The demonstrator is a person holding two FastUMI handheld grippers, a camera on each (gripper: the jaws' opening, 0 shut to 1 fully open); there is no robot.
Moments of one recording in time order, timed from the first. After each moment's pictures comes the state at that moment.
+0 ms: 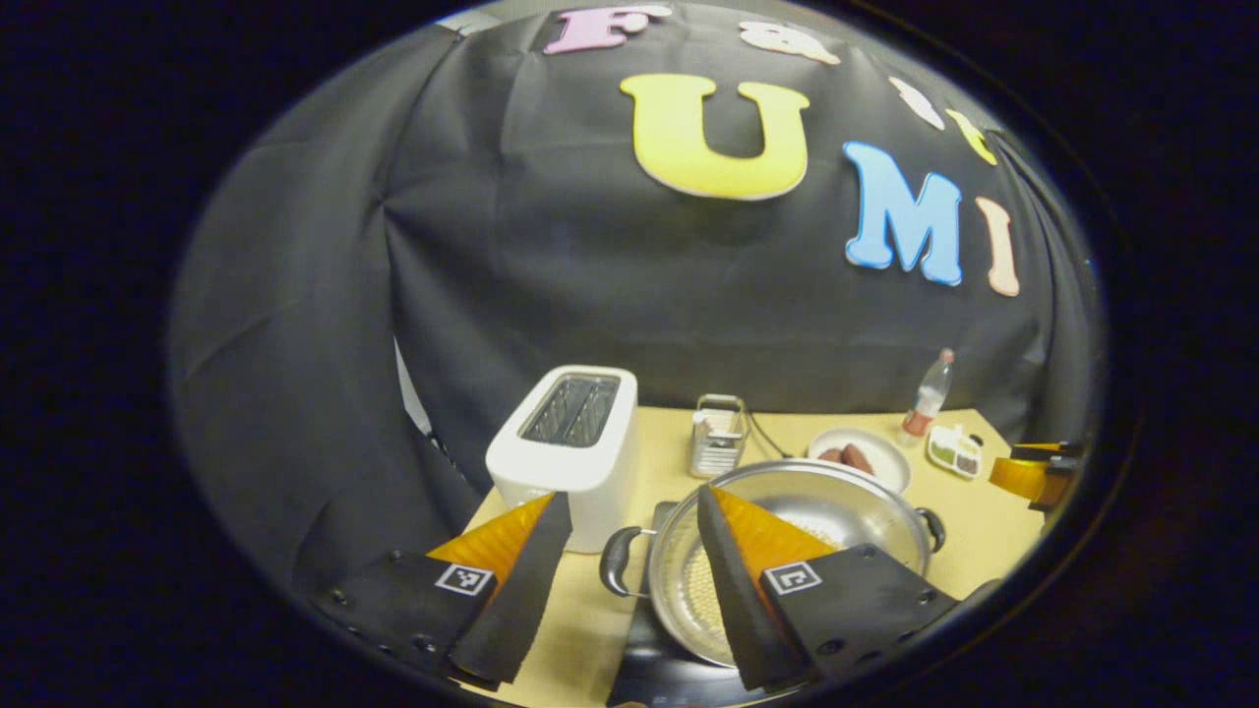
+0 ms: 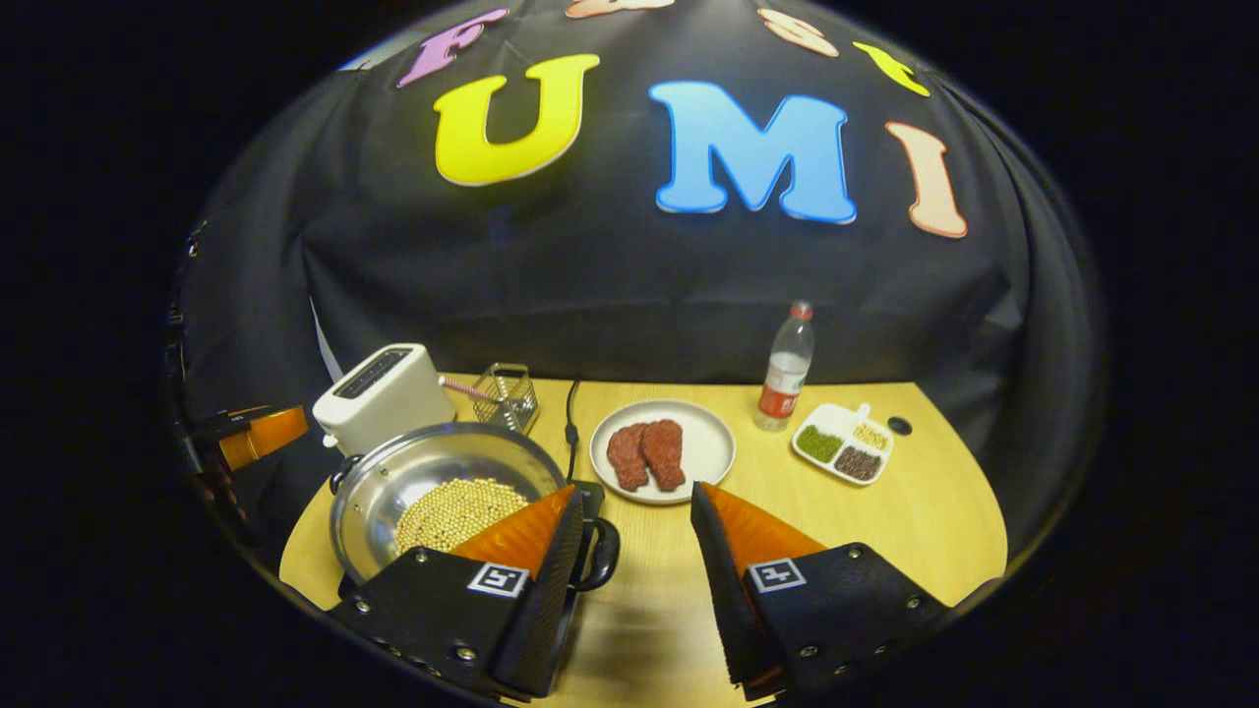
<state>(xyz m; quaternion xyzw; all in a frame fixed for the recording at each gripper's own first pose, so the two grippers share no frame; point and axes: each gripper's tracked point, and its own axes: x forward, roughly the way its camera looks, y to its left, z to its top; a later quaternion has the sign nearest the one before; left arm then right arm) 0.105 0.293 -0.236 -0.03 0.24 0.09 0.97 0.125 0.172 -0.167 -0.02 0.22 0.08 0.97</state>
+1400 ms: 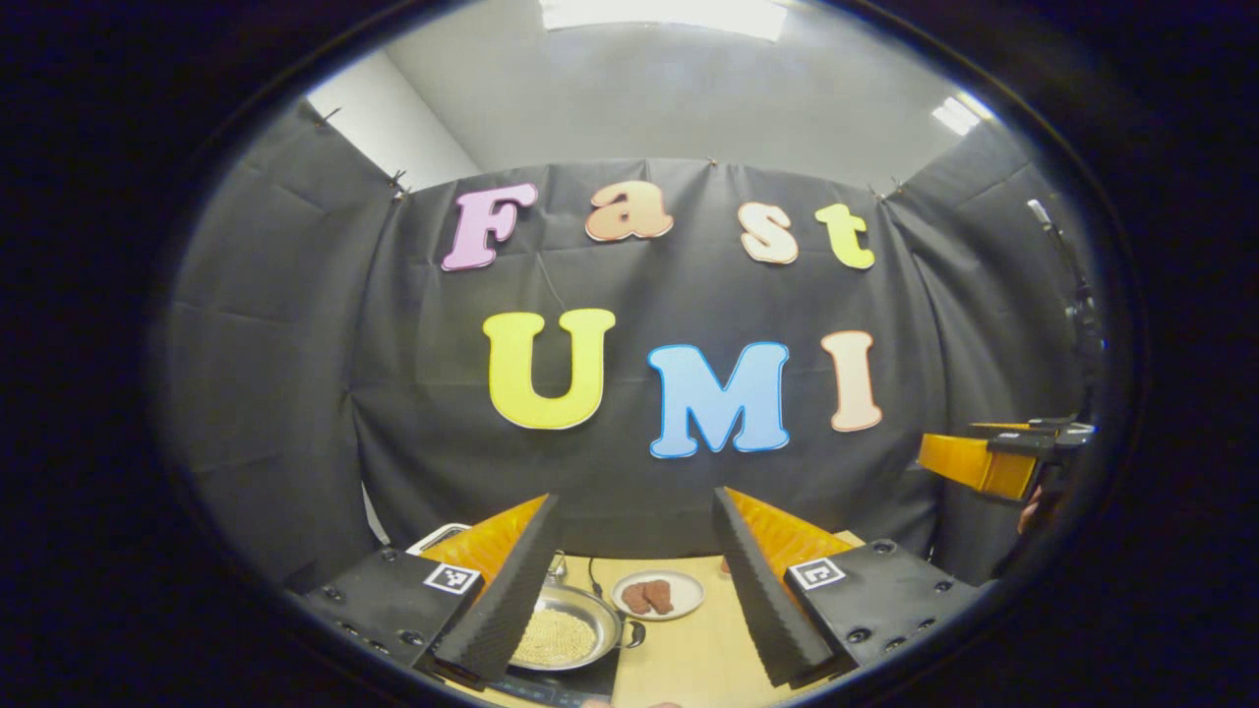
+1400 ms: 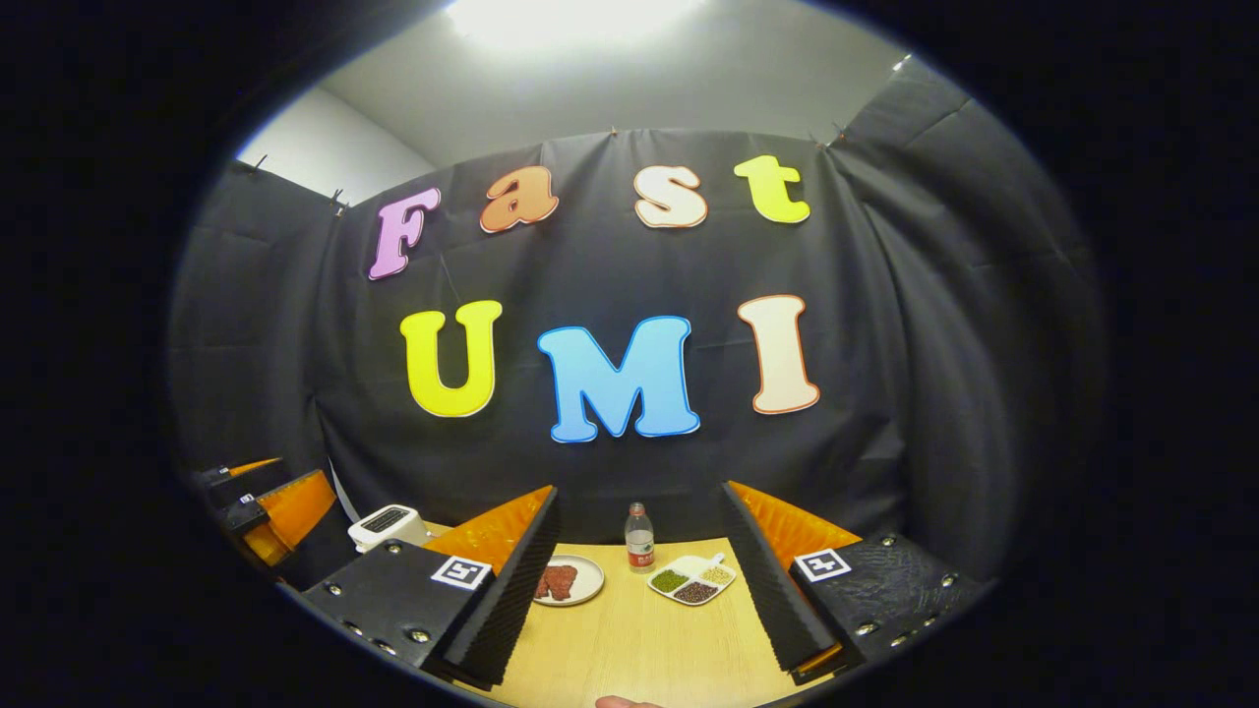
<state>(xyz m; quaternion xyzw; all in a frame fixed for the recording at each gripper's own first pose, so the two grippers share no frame) -0.006 -0.024 0.042 0.01 0.02 0.04 1.00 0.015 -0.046 0.084 0.03 0.02 0.04 1.00</state>
